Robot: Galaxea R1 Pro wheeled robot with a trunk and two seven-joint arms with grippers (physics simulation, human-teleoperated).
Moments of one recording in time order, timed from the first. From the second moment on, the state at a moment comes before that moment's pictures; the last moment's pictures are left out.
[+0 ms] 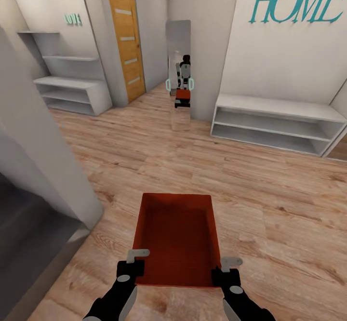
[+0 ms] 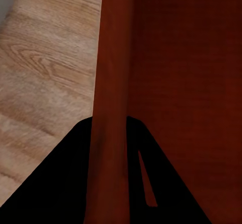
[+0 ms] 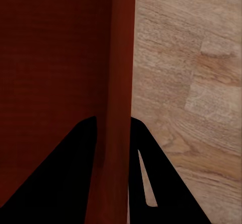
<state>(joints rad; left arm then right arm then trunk) -0.48 -0.17 0.01 -0.48 -0.09 0.03 0.25 -0.43 -0.01 0.47 -0.55 -0.36 0.01 -0.31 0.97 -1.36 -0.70</state>
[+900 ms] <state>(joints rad) -0.48 -0.17 0.01 -0.48 -0.09 0.03 0.25 -0.43 -0.01 0.47 -0.55 -0.36 0.01 -0.31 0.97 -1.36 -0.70</state>
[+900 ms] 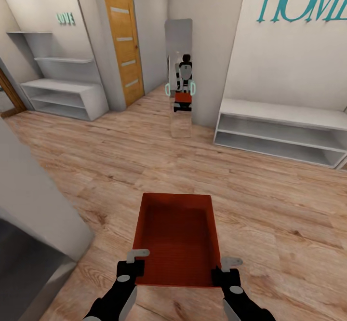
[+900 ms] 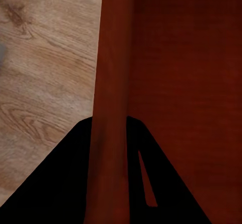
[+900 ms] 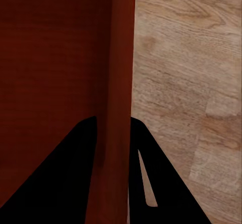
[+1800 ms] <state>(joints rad) -0.48 -0.17 0.01 -0.48 -0.09 0.03 0.25 -0.43 -0.01 0.47 -0.55 -0.36 0.01 -0.31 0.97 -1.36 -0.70</state>
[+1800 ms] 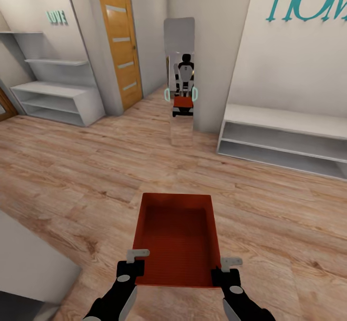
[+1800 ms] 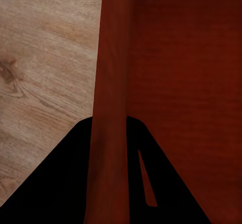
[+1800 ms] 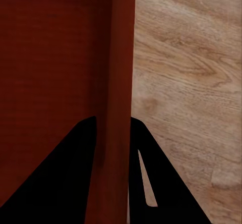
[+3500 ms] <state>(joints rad) -0.48 -0.17 0.01 -0.48 -0.09 0.03 0.25 -0.43 -0.01 0.47 -0.55 -0.36 0.01 -0.31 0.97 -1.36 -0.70</state>
